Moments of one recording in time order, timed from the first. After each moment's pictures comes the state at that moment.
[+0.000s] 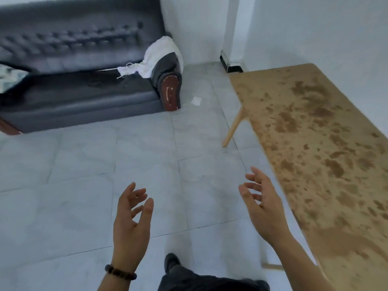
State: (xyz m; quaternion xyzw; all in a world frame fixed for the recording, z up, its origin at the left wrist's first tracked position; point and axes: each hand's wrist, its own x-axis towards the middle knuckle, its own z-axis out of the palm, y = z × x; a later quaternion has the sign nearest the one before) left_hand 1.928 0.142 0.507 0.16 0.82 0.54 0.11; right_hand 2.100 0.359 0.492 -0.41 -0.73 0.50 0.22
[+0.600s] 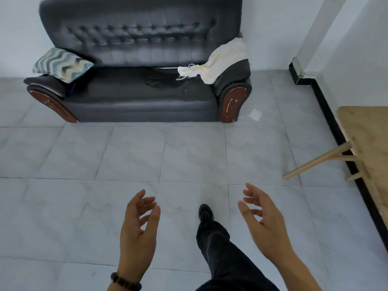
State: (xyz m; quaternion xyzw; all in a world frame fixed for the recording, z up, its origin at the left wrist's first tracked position) left_hand 1.594 0.087 0.475 0.05 0.84 0.54 0.08; right_hand 1.721 0.322 0.442 -0.32 -0.78 0.52 0.13
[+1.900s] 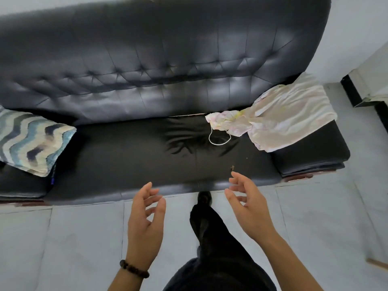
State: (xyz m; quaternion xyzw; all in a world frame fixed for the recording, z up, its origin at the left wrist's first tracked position) left_hand 0.632 0.295 0.449 0.10 0.85 0.49 0.16; right_hand 0.756 0.496 0.417 -0.39 -0.72 0.56 0.08
